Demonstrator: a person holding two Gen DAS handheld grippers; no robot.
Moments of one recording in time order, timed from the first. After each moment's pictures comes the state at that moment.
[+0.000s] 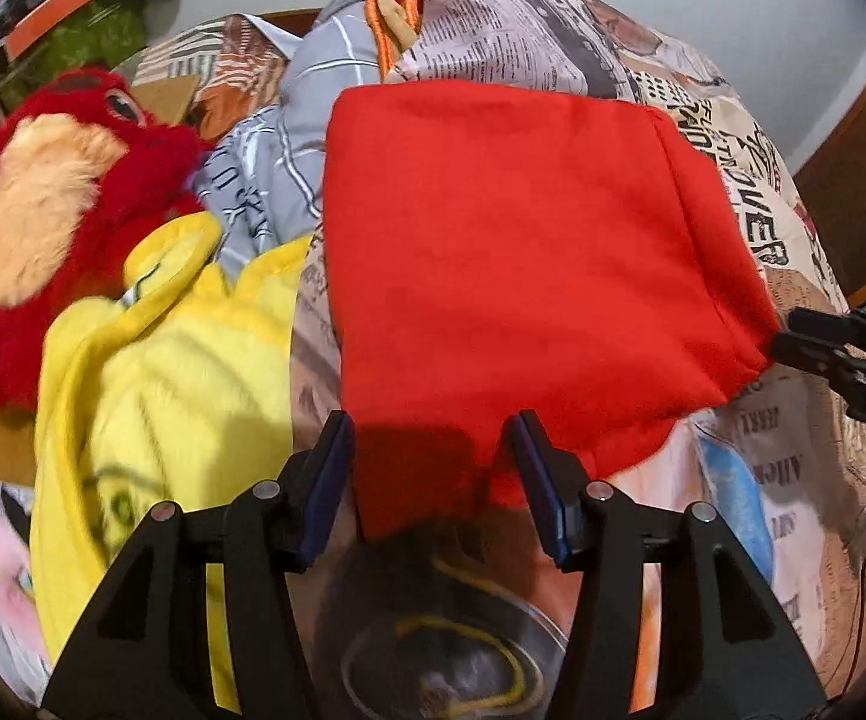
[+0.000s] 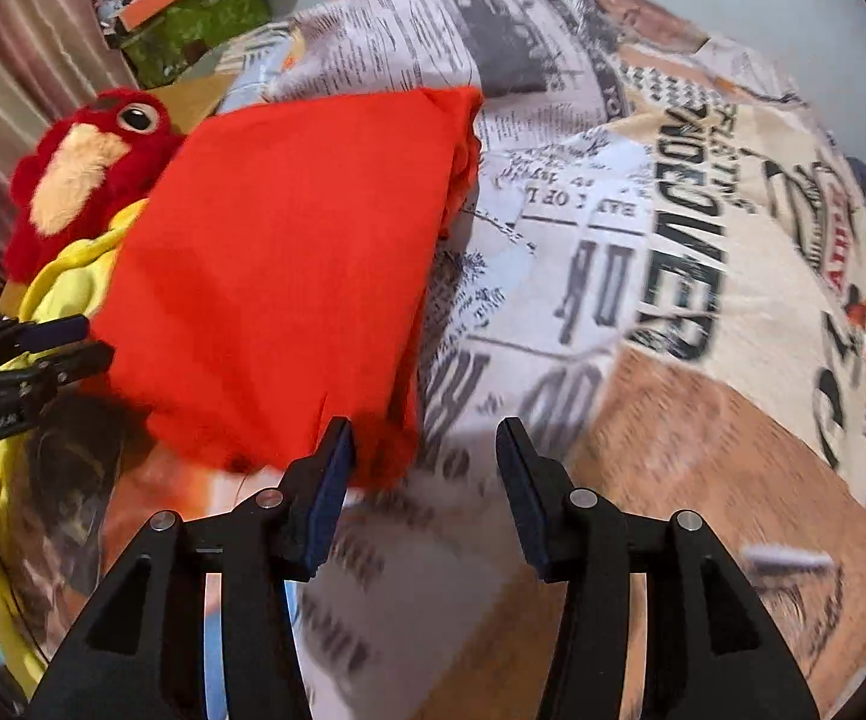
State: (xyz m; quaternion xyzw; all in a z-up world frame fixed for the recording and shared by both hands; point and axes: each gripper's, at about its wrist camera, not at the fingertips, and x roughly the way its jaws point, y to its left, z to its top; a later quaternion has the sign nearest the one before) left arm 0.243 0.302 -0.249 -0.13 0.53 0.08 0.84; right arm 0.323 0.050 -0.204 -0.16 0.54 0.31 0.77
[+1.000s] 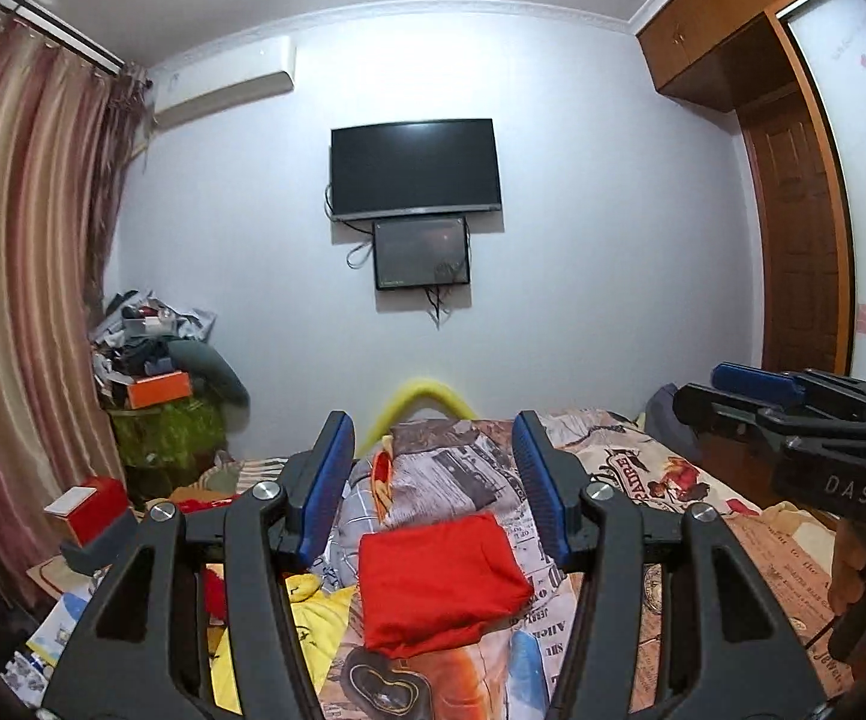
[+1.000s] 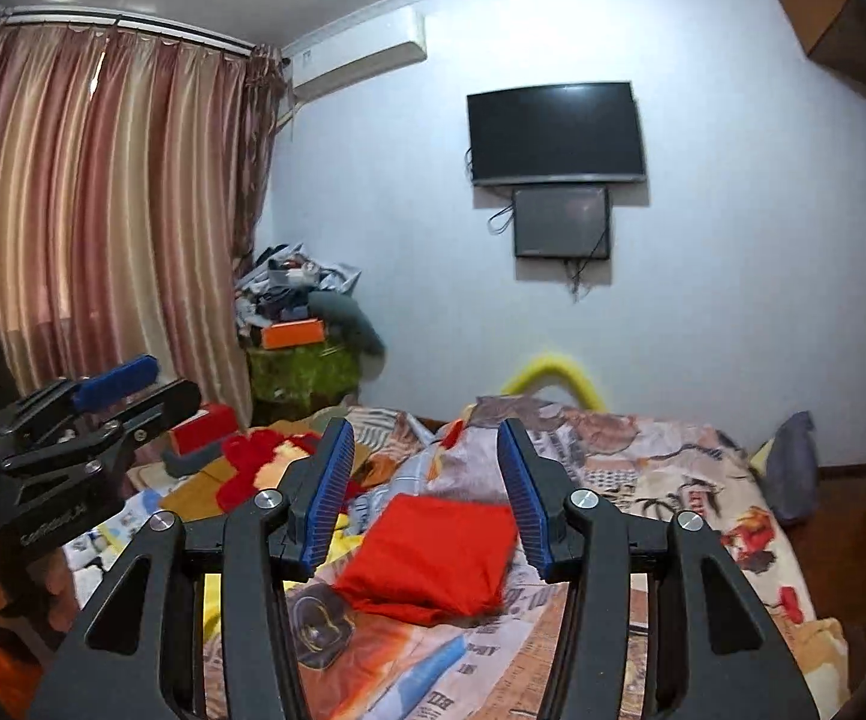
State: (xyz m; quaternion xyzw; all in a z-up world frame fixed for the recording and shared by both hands) left arm -0.024 0.109 0.044 0.03 0.06 0.14 0.99; right arm 0.076 -0.032 0.051 -0.03 0.11 0.37 0.92
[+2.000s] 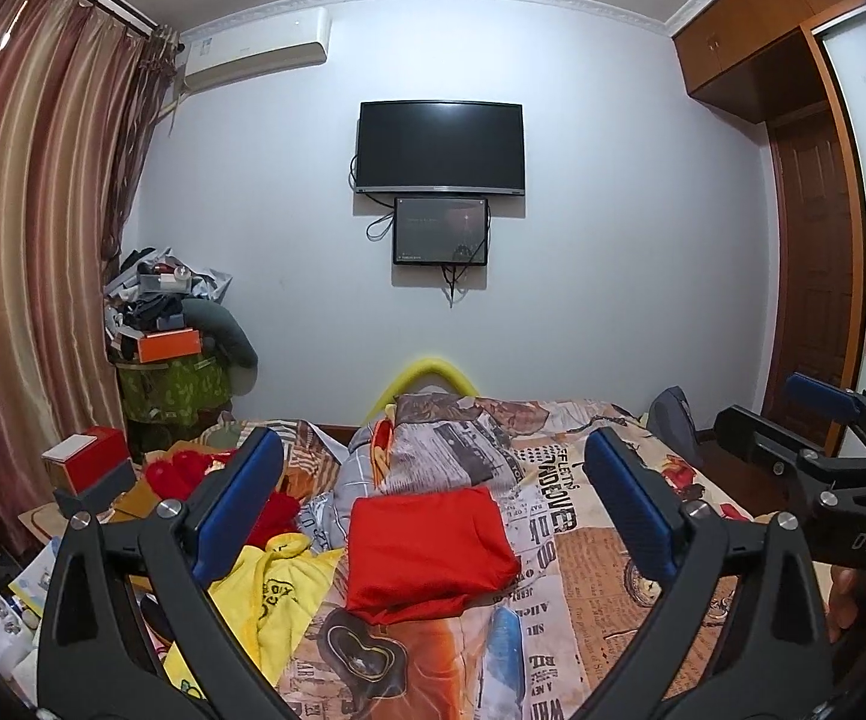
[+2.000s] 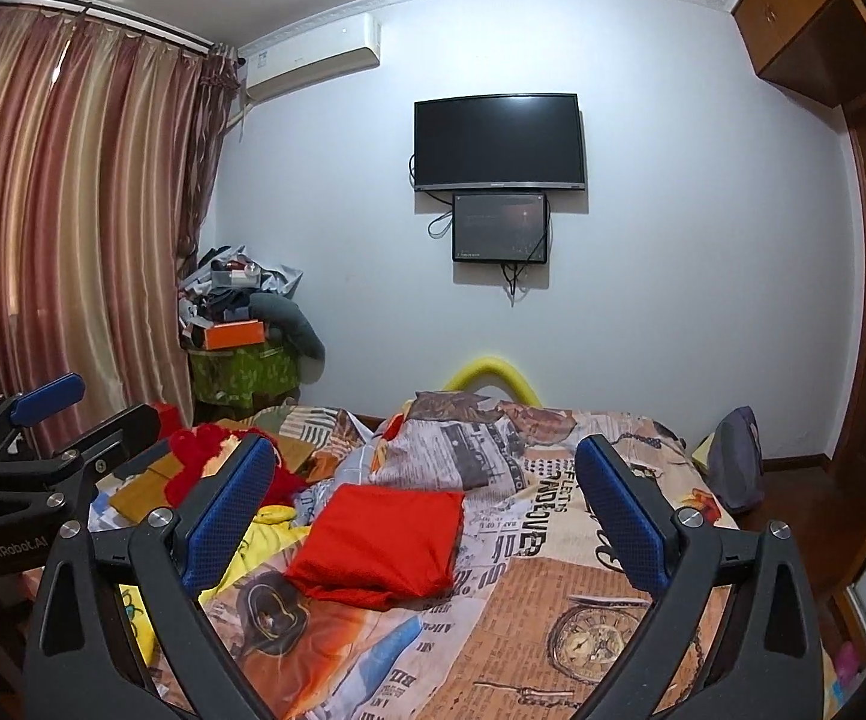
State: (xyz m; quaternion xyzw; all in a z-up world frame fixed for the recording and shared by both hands) left arm -0.028 0.113 0.018 -0.02 0.08 0.15 0.98; right arm 0.062 -0.038 0.040 -0.04 0.10 0.30 0.95
